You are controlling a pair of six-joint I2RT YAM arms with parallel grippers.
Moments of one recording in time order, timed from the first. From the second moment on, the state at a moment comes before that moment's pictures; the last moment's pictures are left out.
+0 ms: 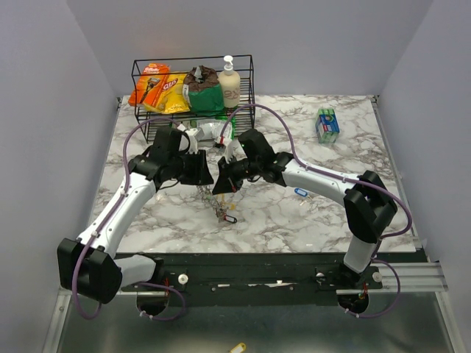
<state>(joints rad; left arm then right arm) -0.33 1.21 1.06 -0.69 0.42 -0.27 0.82 1.79 1.31 -0.13 -0.68 0.19</state>
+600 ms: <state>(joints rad) -0.45 1.27 1.12 -0.77 0.27 -0.26 0.82 1.79 1.29 -0.12 -0.68 0.19</state>
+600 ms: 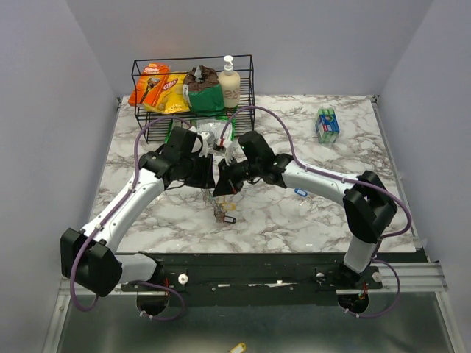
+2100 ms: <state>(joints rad) -0.46 1.27 1.15 -0.85 0.19 -0.26 0.82 1.79 1.25 -0.07 -0.67 0.20</state>
